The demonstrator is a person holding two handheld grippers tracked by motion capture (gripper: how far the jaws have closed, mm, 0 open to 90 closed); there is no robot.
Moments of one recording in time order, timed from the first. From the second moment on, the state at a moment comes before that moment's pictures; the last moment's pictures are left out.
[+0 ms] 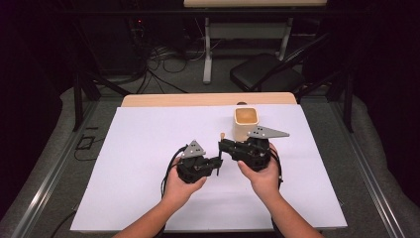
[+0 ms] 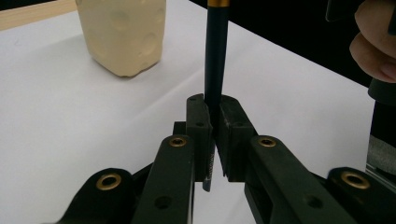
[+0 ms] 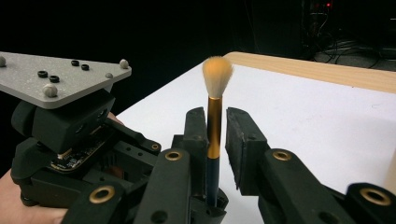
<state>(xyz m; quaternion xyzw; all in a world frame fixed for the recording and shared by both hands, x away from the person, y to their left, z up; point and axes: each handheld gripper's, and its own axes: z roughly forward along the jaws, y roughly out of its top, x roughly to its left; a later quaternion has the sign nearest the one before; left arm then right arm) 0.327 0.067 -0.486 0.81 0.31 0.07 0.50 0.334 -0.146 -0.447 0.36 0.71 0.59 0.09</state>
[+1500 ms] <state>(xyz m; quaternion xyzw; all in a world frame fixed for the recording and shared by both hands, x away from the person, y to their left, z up) 0.328 0.072 -0.486 0.79 0.33 0.05 0.51 0.337 -0.148 -0.444 0.36 0.72 0.59 0.10</state>
